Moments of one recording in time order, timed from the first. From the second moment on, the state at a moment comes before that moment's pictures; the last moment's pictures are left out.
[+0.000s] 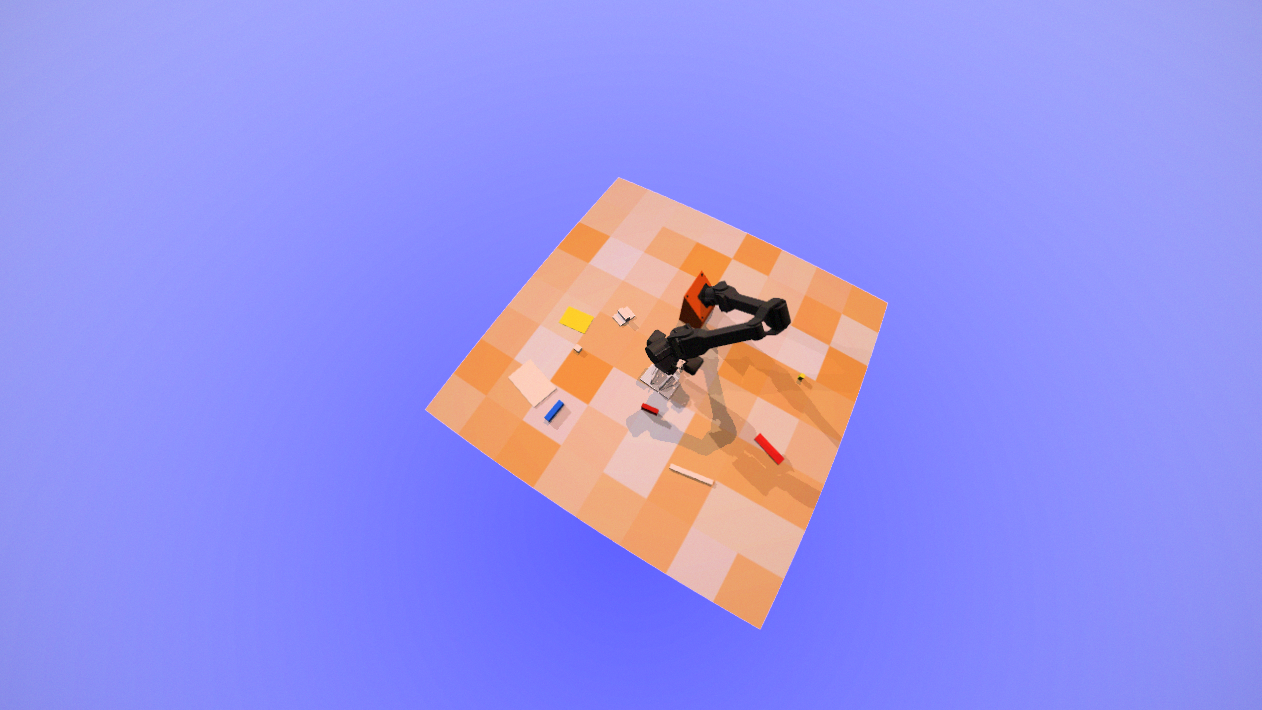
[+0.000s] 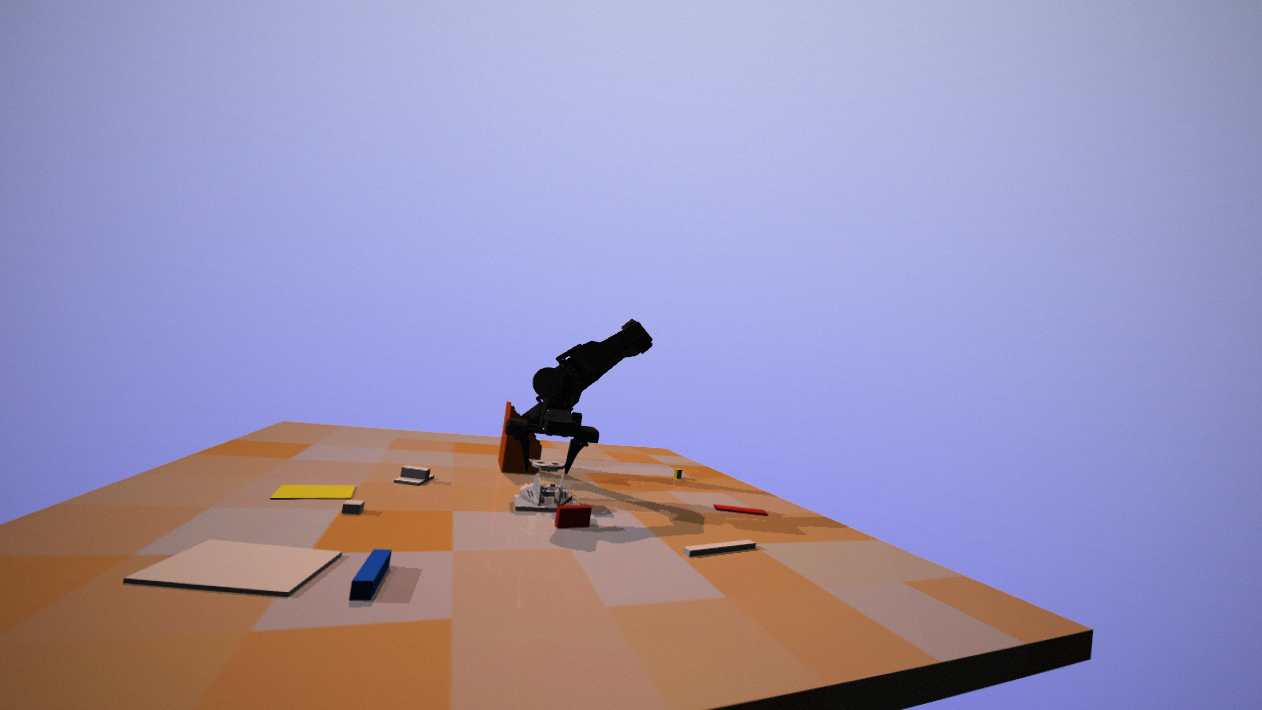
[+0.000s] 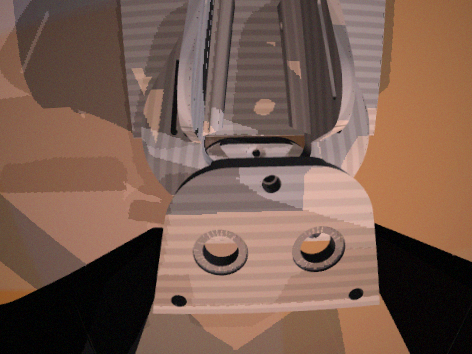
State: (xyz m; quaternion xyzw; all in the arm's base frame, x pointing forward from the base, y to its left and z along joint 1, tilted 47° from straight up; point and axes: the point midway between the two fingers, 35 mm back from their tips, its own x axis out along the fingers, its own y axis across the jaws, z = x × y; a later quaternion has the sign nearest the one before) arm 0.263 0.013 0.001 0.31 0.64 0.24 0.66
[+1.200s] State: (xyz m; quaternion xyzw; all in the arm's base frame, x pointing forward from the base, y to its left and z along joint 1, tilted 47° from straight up) arm 0.261 0.033 -0.017 0.32 0.64 0.24 0.66
